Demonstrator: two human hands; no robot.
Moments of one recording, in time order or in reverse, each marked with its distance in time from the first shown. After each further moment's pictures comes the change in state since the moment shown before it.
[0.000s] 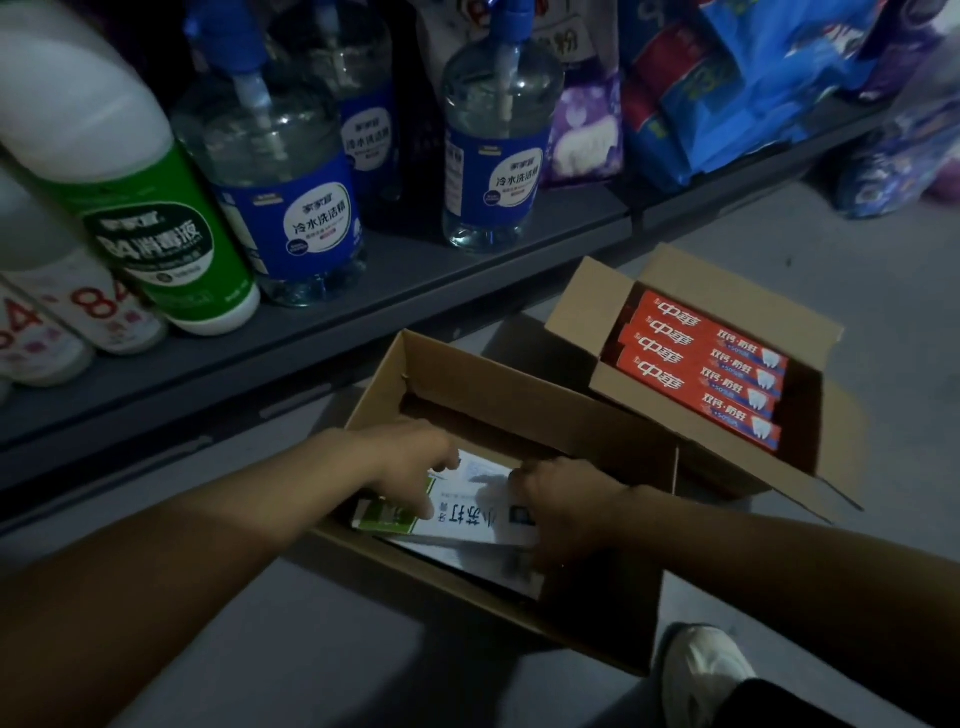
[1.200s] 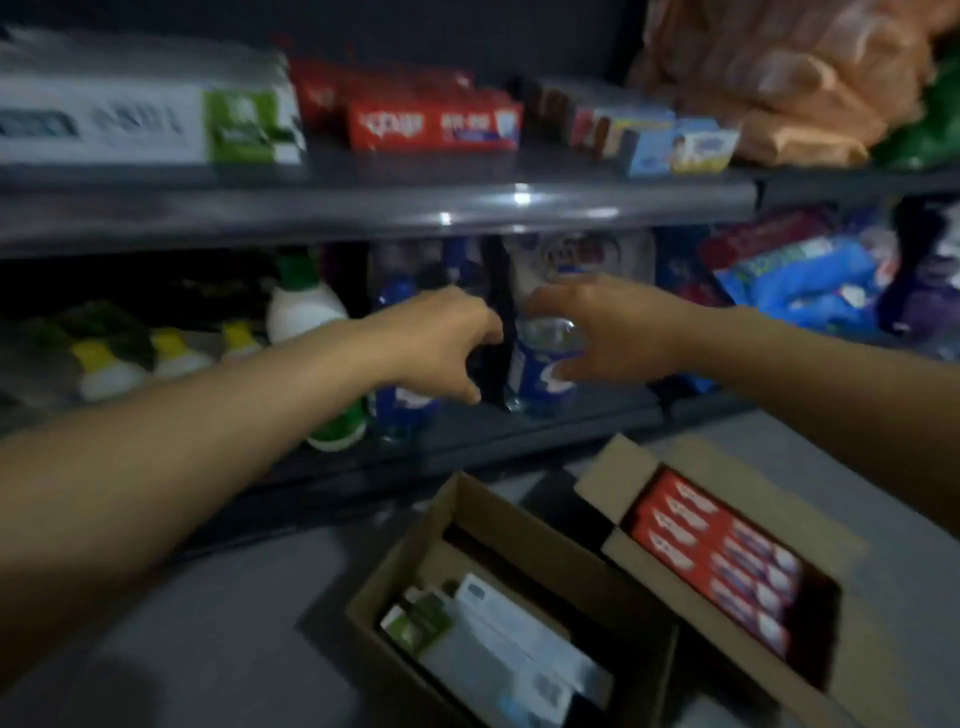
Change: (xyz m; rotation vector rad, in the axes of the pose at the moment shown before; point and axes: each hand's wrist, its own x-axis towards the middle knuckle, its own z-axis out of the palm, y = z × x) left_hand -0.195 0.058 -0.195 0.208 0.830 -0.202; right_hand -0.106 -0.021 -0.296 -0.350 0.718 -0.271
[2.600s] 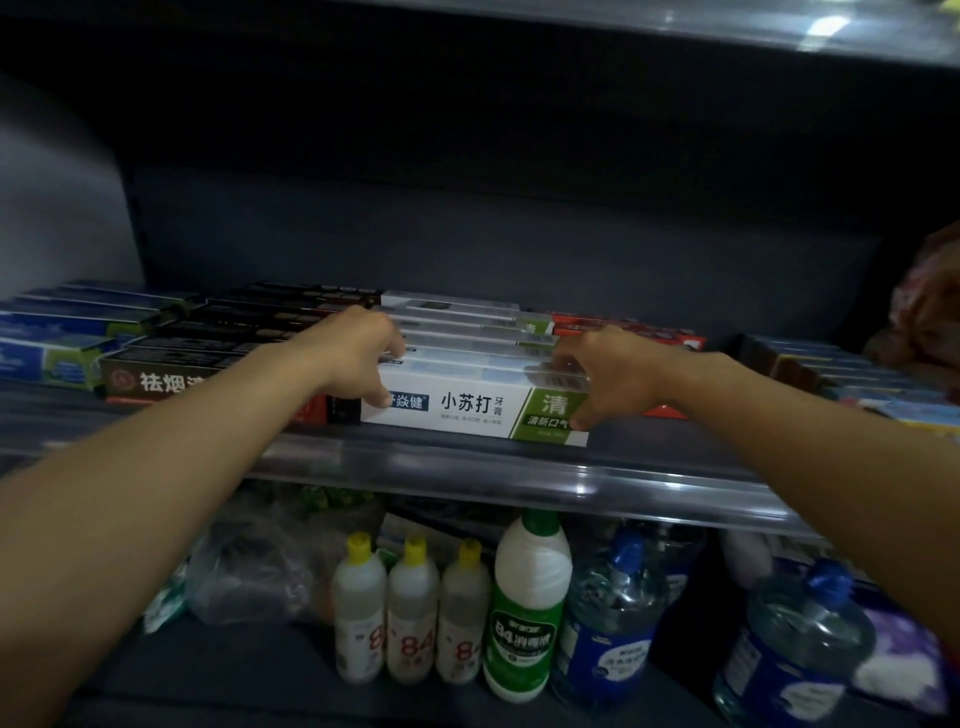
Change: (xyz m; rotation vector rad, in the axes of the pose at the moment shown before) left_hand -0.121 -0.256 -0.137 0.055 0.257 -0.665; right_hand 0.237 -0.109 -0.123 -0.061 0.083 -0.156
